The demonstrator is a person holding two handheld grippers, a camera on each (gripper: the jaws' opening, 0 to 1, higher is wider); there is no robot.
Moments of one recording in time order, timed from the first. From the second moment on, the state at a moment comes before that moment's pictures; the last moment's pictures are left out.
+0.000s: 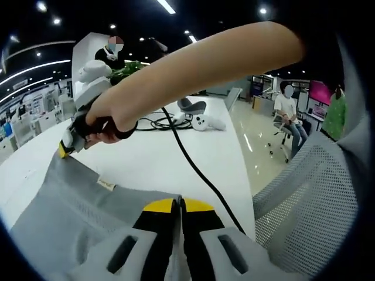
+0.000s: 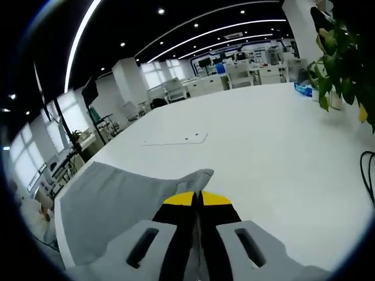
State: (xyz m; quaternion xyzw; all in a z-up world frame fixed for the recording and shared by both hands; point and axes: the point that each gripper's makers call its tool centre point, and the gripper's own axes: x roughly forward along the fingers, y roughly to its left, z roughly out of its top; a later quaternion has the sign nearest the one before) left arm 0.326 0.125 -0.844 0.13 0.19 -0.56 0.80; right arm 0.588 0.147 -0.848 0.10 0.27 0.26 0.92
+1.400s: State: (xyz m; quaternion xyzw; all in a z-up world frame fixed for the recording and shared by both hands) left arm 0.323 0.255 -0.737 0.04 0.12 -0.46 0.88; right arm 0.562 0.258 -0.720 0.19 0.23 0.29 0.91
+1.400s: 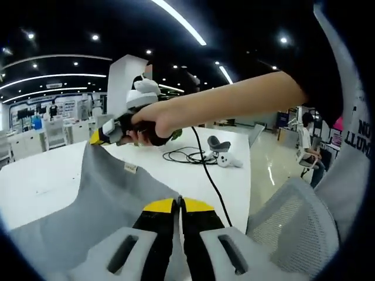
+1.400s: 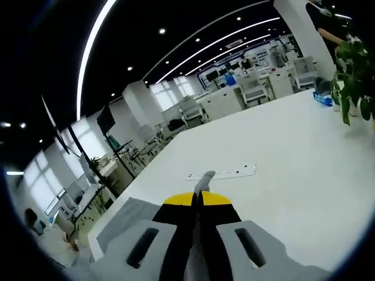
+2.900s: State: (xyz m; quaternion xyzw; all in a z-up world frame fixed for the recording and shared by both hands) left arm 0.309 0.475 -0.707 0.03 0.11 -0.27 0.96; right arm 0.544 0.447 -0.662 0.17 0.19 0.40 0.88
